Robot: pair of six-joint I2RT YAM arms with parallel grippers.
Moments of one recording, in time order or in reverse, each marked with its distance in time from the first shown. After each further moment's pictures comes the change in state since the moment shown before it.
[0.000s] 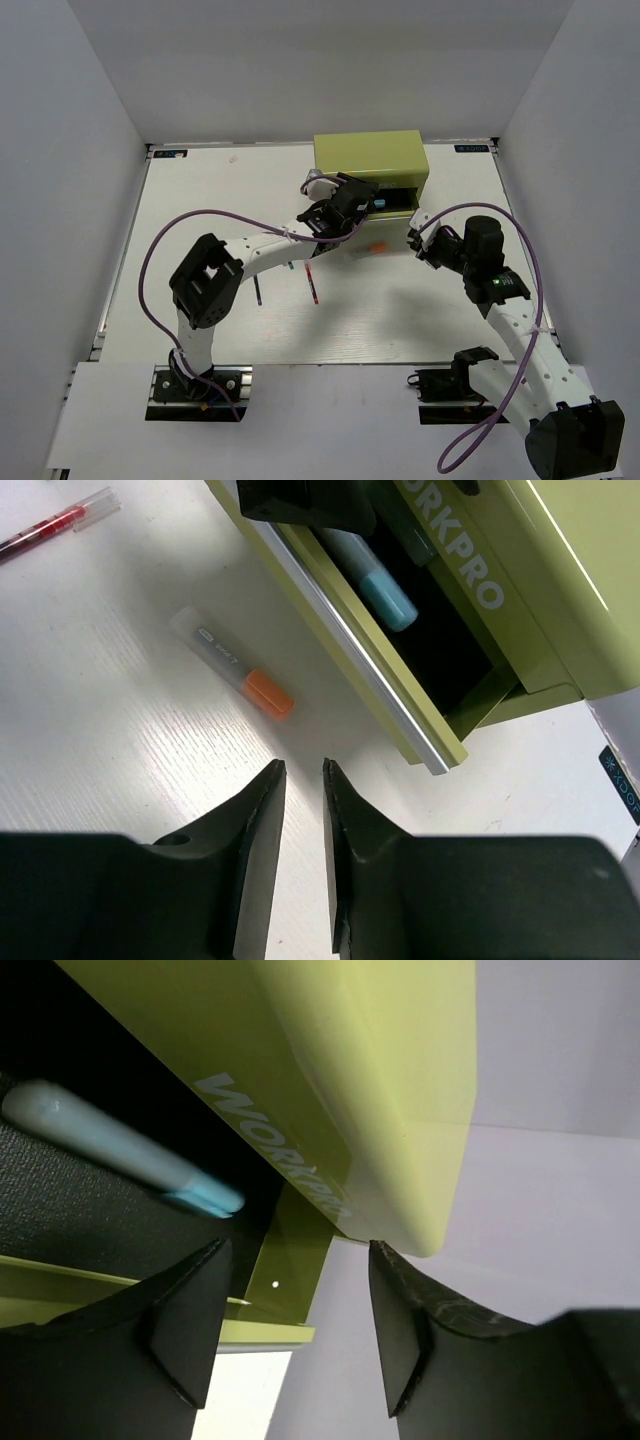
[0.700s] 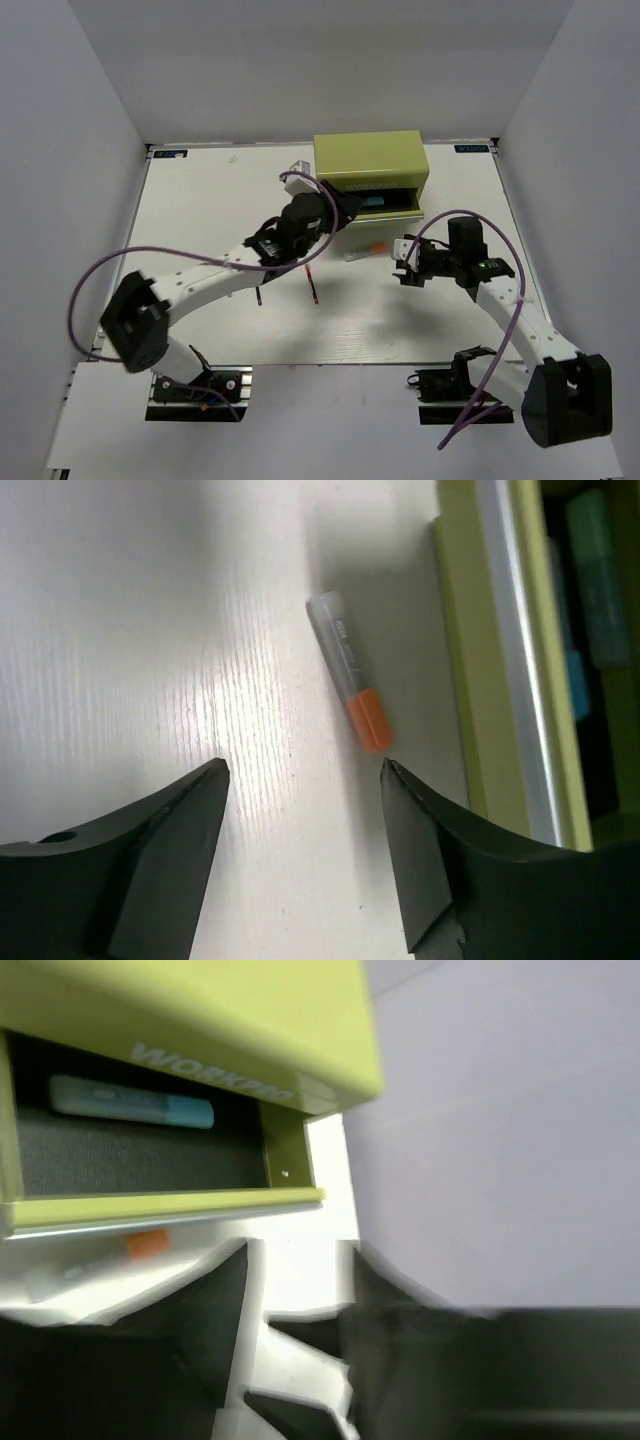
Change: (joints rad) left arm 0.013 -0.369 -0.352 0.216 0.222 0.497; right arm -0.003 0.165 -0.001 -0.150 -0.260 -0.433
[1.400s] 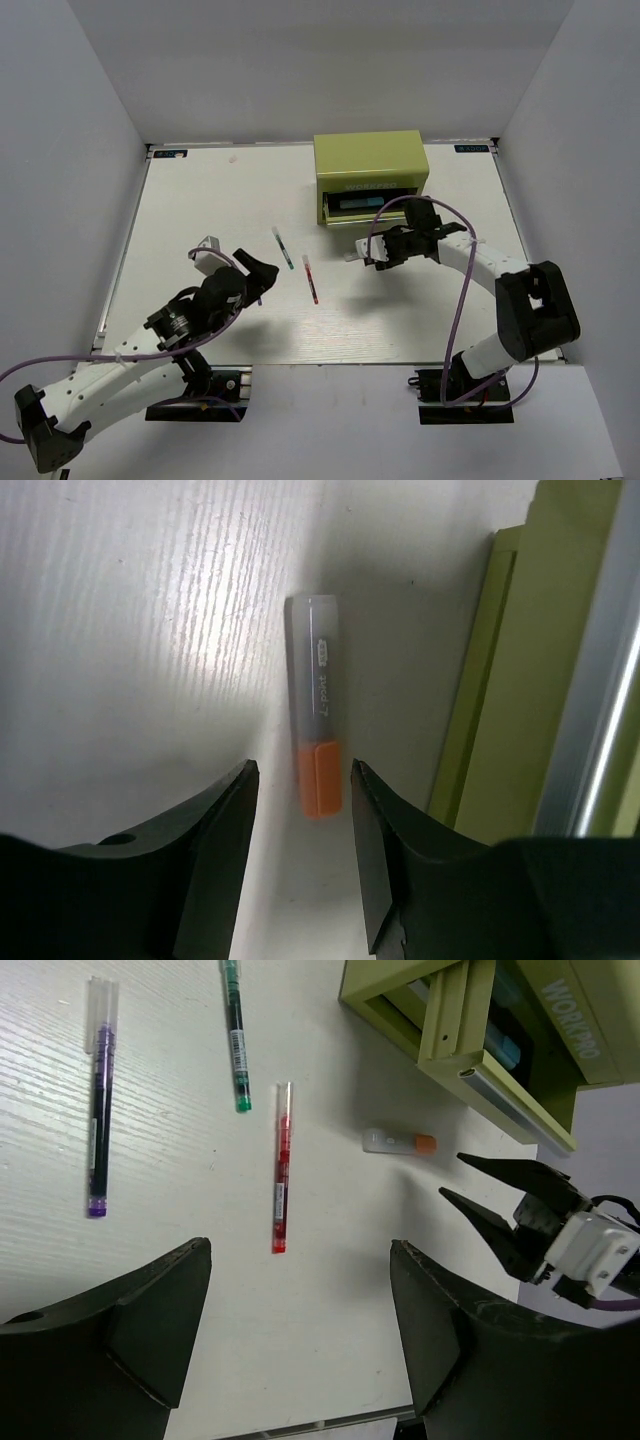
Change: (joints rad) left arm 0.000 -0.902 -0.541 -0.721 -0.168 -0.137; right arm 0.164 0.486 0.239 0.005 0.172 -0.341
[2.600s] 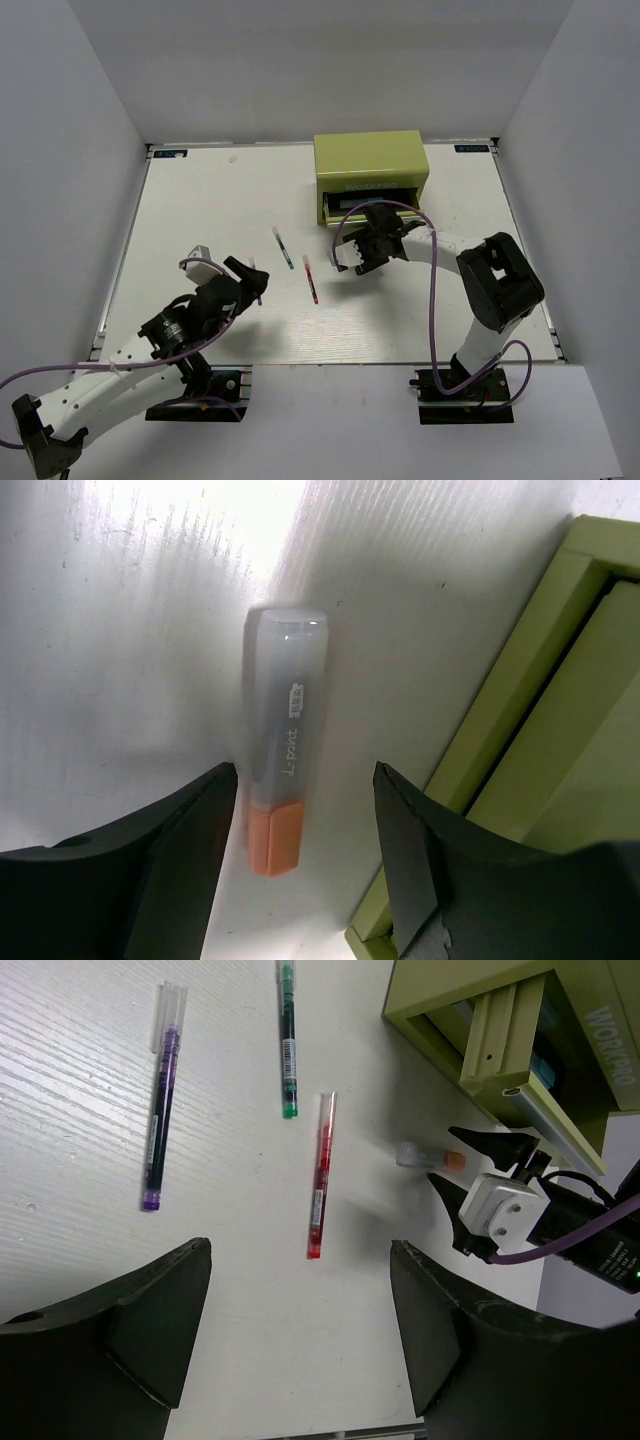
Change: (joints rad) left arm 0.000 -0.085 -0.049 -0.085 -0.056 -0.050; right arm 0.191 0.236 0.102 0.106 0.388 -0.009
